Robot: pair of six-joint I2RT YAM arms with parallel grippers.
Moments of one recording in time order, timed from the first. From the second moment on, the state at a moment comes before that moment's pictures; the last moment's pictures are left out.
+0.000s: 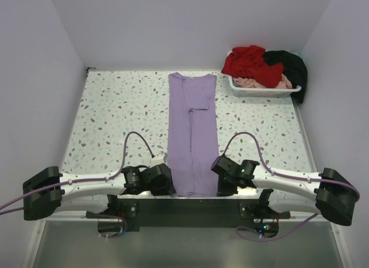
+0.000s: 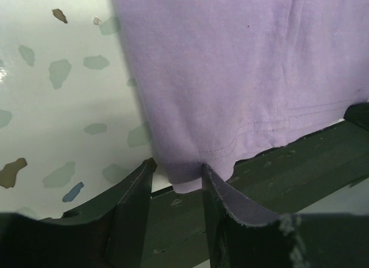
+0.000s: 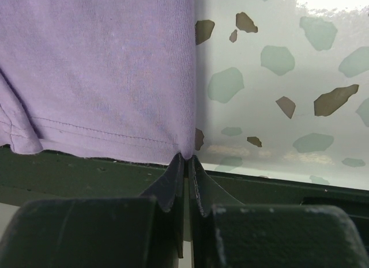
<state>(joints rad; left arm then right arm) -1.19 1.10 0.43 -0.38 -0.13 -1.19 1.05 1.11 0.50 -0.69 0.04 1.15</state>
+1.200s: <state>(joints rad) -1.28 1.14 0.52 -0.57 -0.22 -1.27 1.06 1.10 0.60 -0.81 0.09 1.14</state>
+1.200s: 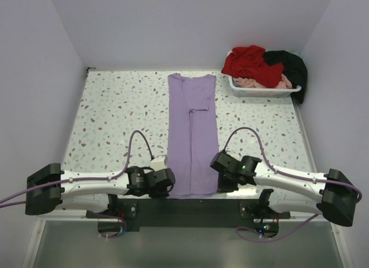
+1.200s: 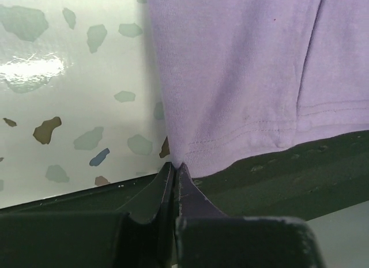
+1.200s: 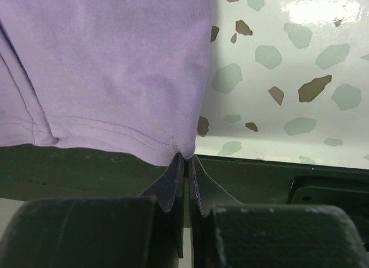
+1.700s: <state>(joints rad) -1.29 1.12 0.56 -0.64 -0.28 -1.26 1.06 1.11 0.66 -0.83 0.10 1.14</state>
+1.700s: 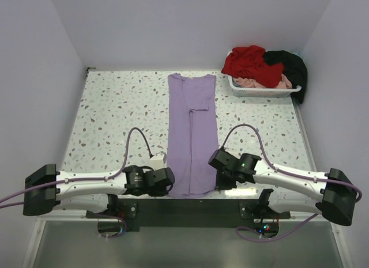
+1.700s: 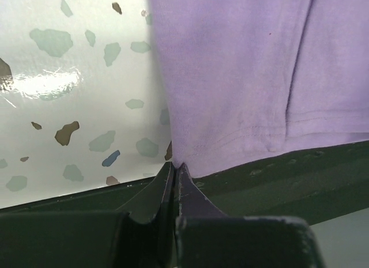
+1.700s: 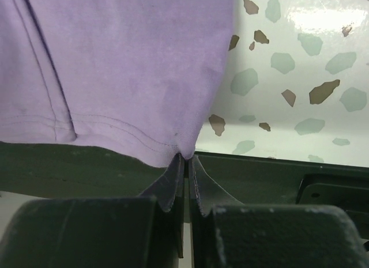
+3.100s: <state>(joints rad) -0.58 1.55 1.03 -0.30 -0.07 -0.61 0.61 1.71 1.41 -0.86 0.27 0.73</state>
